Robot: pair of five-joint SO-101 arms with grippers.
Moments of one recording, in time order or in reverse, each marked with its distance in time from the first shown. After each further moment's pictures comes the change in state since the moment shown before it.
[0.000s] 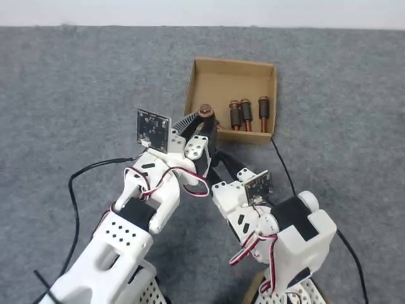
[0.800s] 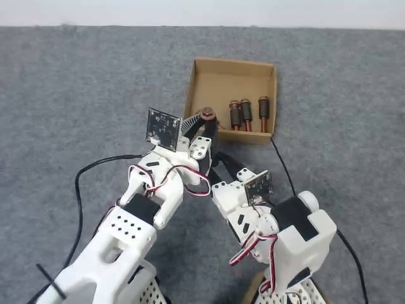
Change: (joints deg) left arm 0.0 5.3 0.1 -1.7 -3.3; right arm -0.1 -0.1 0.0 0.0 0.0
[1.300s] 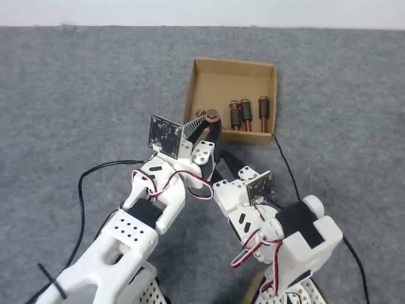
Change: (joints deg) left arm 1.5 0.1 3.9 -7.6 -0.1; right arm 0.7 -3.4 0.9 0.7 0.8
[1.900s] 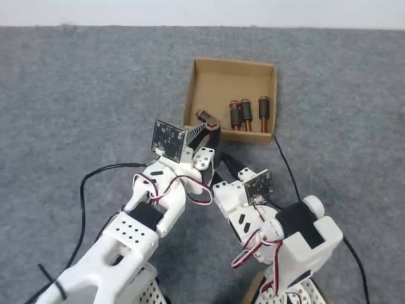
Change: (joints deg) left arm 0.4 0.0 3.4 0.0 0.0; right arm 0.0 -0.1 0.1 2.8 0.0
